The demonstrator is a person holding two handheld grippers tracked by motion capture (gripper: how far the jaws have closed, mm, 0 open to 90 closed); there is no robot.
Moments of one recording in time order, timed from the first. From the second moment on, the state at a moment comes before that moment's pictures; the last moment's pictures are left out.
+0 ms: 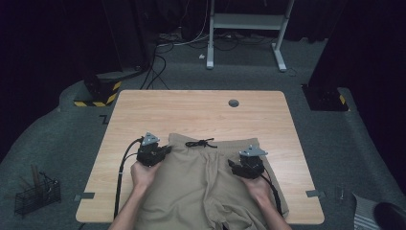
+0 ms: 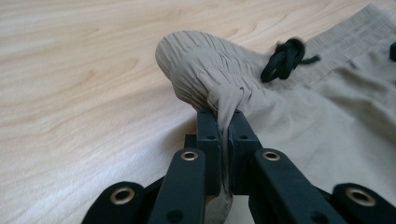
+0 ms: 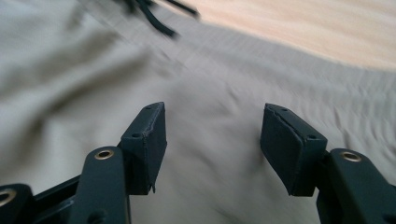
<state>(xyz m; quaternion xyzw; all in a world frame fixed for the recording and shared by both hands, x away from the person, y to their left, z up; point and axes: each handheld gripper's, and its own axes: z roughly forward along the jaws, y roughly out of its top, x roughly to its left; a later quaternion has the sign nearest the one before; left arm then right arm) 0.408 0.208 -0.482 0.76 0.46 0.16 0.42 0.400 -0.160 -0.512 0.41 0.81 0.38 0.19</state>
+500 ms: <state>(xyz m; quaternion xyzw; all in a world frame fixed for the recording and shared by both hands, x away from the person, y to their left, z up) 0.414 0.214 -0.463 0.74 0.45 0.12 0.48 0.403 -0.114 -0.518 0.36 0.85 0.36 0.15</state>
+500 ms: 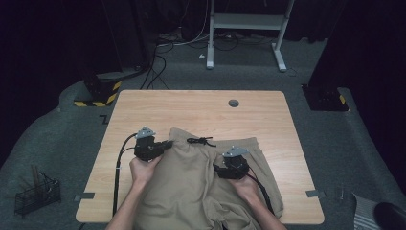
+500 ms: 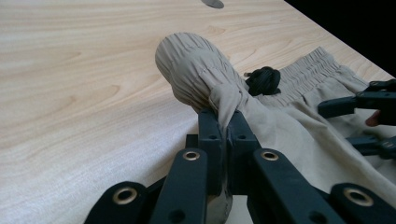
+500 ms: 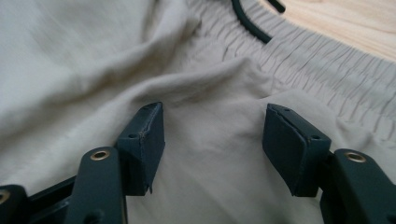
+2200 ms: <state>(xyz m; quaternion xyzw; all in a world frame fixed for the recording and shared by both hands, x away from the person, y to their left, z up) 0.453 0.189 -0.411 0.75 0.43 0.13 0.49 0.408 -0.045 -0.506 0.31 0.86 0.37 0.17</state>
